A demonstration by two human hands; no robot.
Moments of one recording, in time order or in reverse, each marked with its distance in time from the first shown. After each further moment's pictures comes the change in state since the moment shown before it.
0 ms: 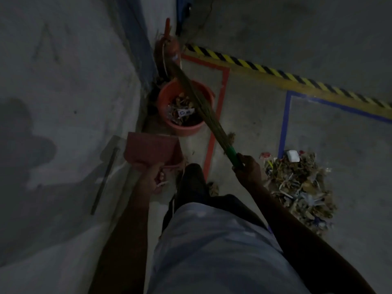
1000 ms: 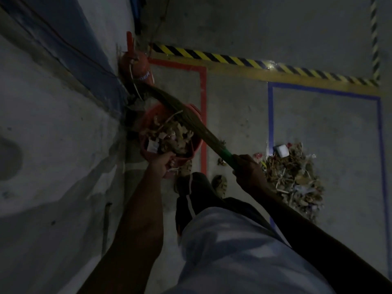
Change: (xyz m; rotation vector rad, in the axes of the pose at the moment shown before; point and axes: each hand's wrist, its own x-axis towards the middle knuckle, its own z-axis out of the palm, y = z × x) left_hand 0.187 0.250 0.154 0.449 -0.105 -0.175; right_hand 0.203 -0.093 -0.014 -0.191 0.000 -0.010
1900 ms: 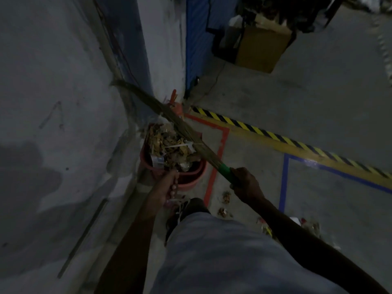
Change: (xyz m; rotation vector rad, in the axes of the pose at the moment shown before) left_hand -0.191 -0.122 0.097 -0.224 0.071 0.431; right_hand -0.024 0.078 -0.088 -0.028 -0.069 -0.355
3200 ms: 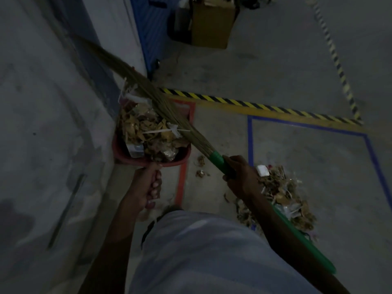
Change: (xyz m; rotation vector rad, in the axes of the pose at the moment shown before) left_hand -0.205 -0.170 0.030 0.021 -0.128 0.123; right_hand -0.306 0.033 0.005 0.141 0.305 0.041
